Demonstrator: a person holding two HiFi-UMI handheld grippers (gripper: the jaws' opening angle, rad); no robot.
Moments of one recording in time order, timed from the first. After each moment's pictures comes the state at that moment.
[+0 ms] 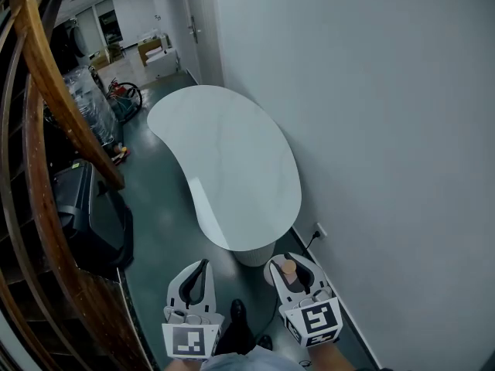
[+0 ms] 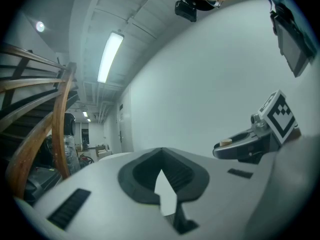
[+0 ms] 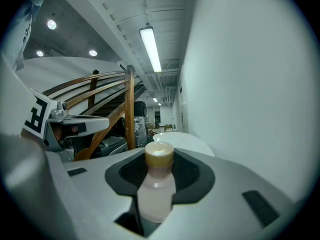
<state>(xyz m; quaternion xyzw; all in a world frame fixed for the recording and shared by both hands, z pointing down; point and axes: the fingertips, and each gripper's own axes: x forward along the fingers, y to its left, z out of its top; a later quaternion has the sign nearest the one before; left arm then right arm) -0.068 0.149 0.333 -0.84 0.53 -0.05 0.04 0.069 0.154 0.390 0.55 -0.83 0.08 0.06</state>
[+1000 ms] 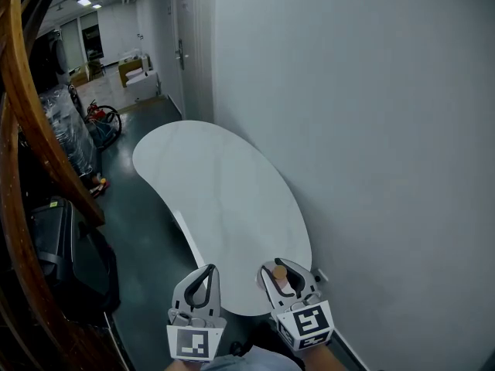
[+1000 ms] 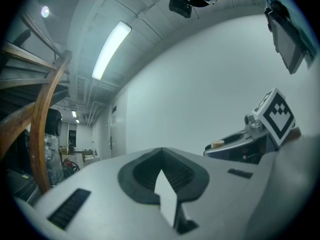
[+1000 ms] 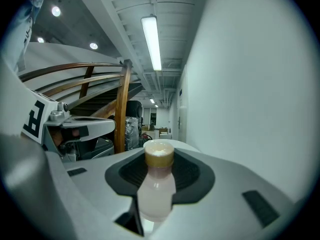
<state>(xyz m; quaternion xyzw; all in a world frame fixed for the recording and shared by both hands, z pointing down) -0.075 -0.012 0.317 -0.88 0.48 0.01 0.05 0.037 -0.005 0.362 0.58 -0.81 0.03 0.07</state>
